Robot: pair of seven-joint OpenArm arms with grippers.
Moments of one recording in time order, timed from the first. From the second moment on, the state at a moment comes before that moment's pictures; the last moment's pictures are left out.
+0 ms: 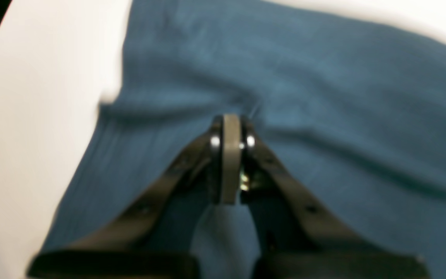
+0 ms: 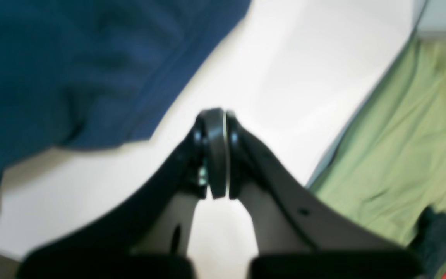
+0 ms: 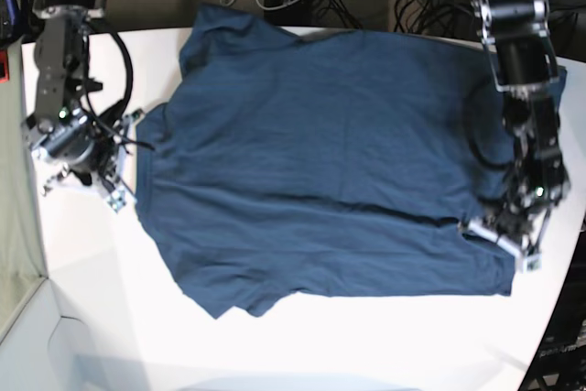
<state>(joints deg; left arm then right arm) -12.3 -17.7 -14.1 79.5 -15.0 -4.7 47.1 -2.6 13.8 10.1 108.8 -0.2 40.1 -69.2</state>
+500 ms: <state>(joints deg) -4.2 -20.7 -15.5 65.5 -16.5 -5.6 31.8 -18.7 0.6 18.9 114.4 -0.1 40.0 -69.4</state>
